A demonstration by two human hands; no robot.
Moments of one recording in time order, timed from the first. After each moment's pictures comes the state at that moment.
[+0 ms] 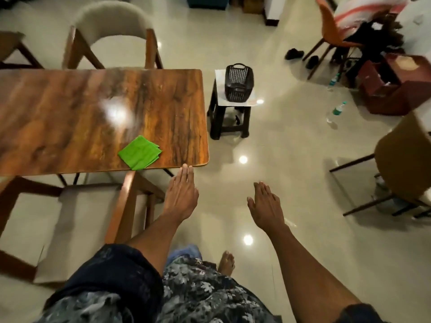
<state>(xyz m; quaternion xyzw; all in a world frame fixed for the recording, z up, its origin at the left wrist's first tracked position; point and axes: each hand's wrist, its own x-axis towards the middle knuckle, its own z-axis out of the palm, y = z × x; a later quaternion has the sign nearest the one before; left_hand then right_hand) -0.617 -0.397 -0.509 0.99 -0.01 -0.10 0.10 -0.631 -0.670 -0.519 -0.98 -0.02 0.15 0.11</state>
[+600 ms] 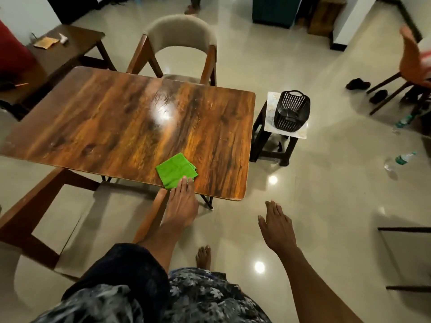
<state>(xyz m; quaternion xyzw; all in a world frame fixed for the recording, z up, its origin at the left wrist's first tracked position) -0.536 -0.291 -0.525 0.98 0.14 -0.12 0.09 -0.493 -0.594 -0.544 -0.97 -0.11 0.19 0.11</state>
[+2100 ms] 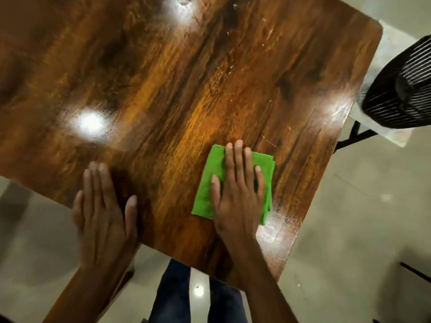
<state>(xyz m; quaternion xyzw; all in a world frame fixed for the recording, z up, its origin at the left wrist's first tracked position) -0.408 -0.165 -0.695 0.89 0.42 -0.02 0.18 -0.241 -0.330 -0.722 -0.96 -0.24 0.10 0.12</state>
